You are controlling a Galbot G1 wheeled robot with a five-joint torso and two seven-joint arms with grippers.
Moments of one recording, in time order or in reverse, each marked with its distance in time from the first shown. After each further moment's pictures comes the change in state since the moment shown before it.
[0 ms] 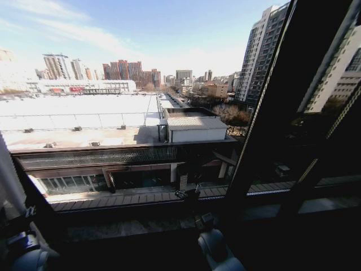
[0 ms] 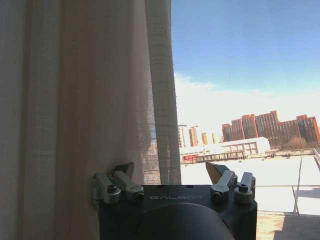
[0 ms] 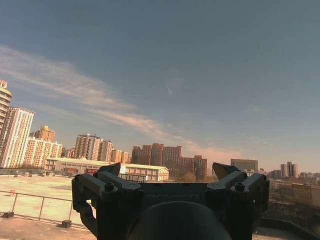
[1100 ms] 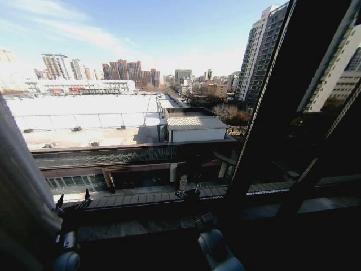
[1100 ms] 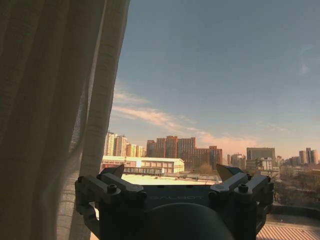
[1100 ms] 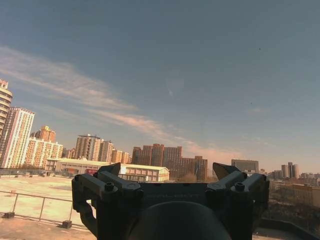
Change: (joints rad) left arm 0.102 -0.080 0.050 -0.112 -0.194 -0.119 0.346; right arm 0.000 0.000 0.000 0.000 0.000 0.000 0.000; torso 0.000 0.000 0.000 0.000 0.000
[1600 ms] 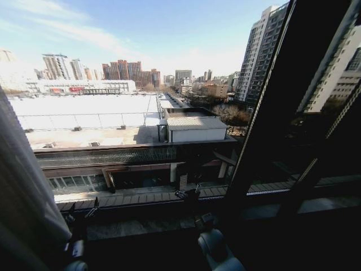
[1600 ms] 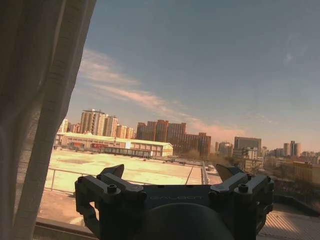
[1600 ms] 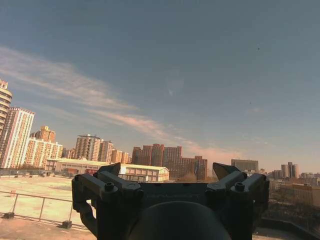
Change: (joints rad) left arm 0.007 -0.073 0.086 -0.011 0.019 0.020 -0.012; right arm 0.000 0.000 0.000 0.000 0.000 0.000 0.000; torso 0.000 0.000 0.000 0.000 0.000
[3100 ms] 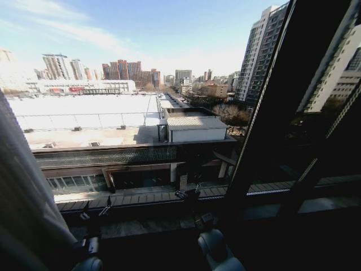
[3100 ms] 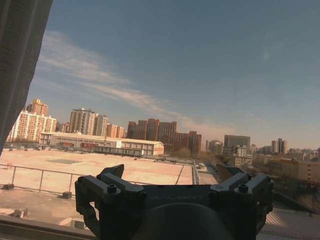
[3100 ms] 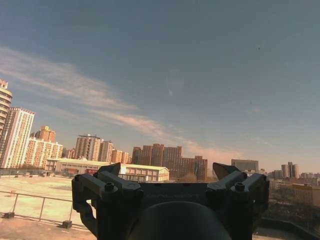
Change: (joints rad) left arm -0.008 -0.059 0.071 -0.012 0.091 -0.011 -0.012; right arm 0.000 0.000 0.000 0.000 0.000 0.000 0.000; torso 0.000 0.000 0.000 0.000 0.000
